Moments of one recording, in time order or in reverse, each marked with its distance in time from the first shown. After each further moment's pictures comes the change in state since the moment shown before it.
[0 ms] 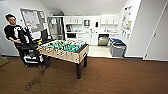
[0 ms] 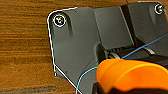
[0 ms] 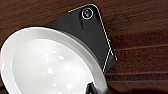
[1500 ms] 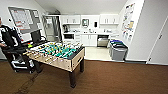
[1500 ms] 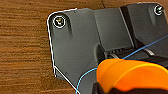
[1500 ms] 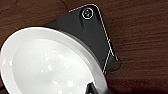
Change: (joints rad) left arm -0.003 0.003 0.000 0.000 -0.002 0.000; right arm 0.000 0.000 0.000 -0.002 0.000 0.000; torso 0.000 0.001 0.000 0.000
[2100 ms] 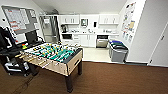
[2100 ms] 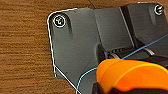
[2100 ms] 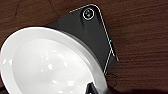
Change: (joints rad) left arm 0.000 -0.001 0.000 0.000 0.000 0.000; right arm 0.000 0.000 -0.001 0.000 0.001 0.000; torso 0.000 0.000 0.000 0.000
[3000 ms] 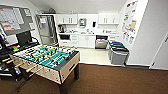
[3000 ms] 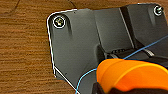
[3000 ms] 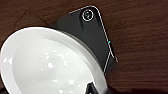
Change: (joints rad) left arm -0.002 0.001 0.000 0.000 -0.001 0.000; right arm 0.003 0.000 0.000 0.000 0.000 0.000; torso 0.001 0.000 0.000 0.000
